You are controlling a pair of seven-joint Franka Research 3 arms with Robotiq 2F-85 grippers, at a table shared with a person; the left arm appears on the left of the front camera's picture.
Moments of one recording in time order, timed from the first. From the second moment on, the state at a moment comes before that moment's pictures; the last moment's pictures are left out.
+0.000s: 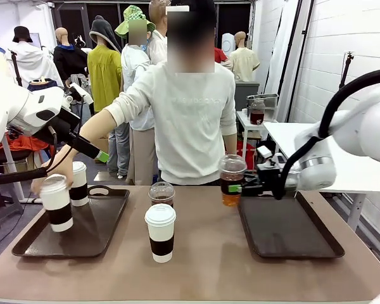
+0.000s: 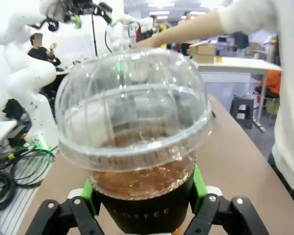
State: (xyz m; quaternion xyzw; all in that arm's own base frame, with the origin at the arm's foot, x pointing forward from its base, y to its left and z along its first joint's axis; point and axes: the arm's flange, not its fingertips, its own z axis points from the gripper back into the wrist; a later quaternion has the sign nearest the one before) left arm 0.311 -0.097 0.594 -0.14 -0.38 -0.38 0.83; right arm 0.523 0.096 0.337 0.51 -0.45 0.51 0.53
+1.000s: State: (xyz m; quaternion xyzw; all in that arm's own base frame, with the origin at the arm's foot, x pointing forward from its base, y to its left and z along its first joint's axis) left arm 0.311 -0.097 0.594 -0.14 -0.38 -0.38 0.83; right arm 0.549 0.004 0.306 0.45 -0.49 0.46 0.58
